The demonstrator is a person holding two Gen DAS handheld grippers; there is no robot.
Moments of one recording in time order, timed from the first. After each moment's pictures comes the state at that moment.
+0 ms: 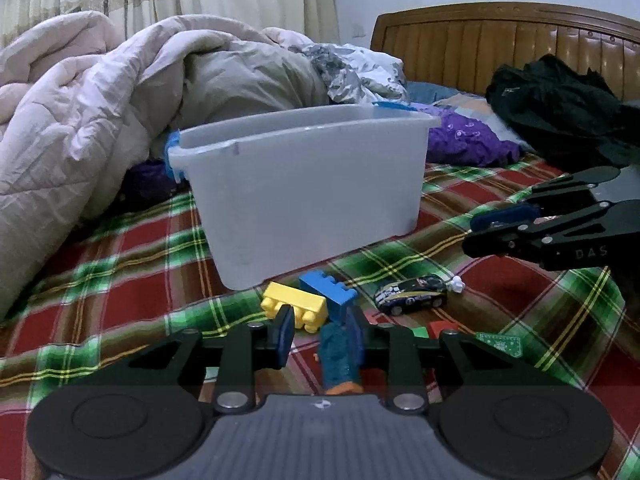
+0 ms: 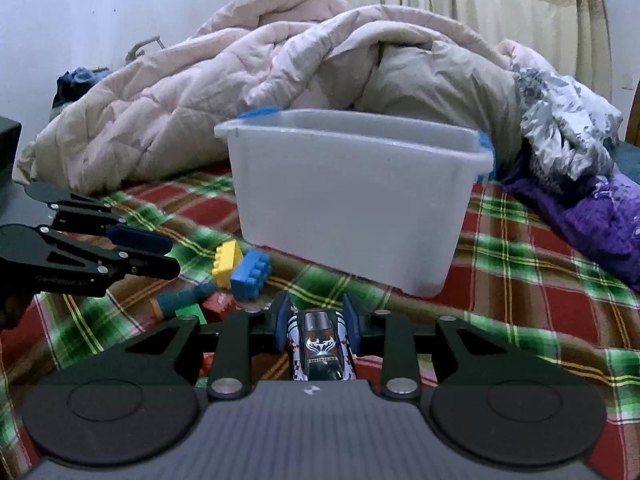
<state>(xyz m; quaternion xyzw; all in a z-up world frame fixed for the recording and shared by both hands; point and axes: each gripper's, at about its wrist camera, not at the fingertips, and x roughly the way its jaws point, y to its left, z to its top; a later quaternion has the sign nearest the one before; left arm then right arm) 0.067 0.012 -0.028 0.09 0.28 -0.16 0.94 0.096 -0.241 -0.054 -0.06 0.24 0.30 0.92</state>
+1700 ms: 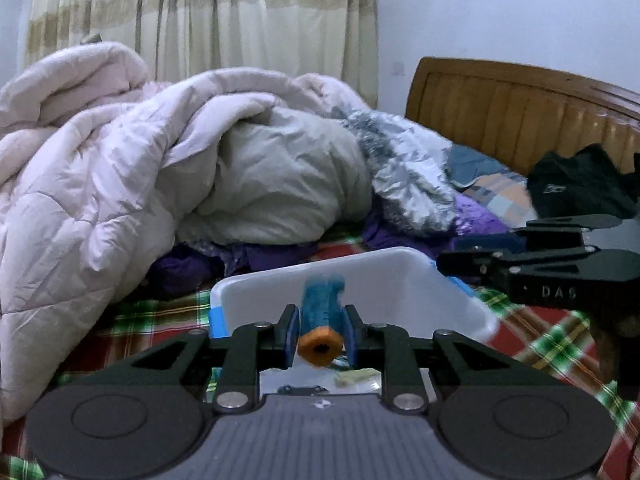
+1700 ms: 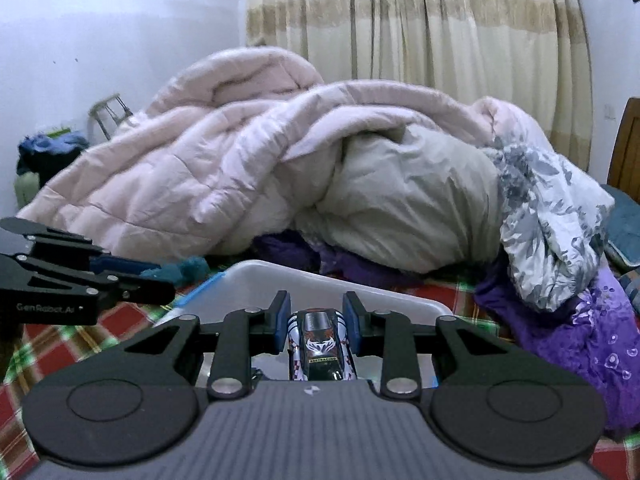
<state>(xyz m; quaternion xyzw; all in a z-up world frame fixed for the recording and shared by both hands) 0.203 0.016 0.116 0.03 0.27 -0.13 0.95 0.222 -0.207 0.075 -0.04 0.22 0.26 0.94</state>
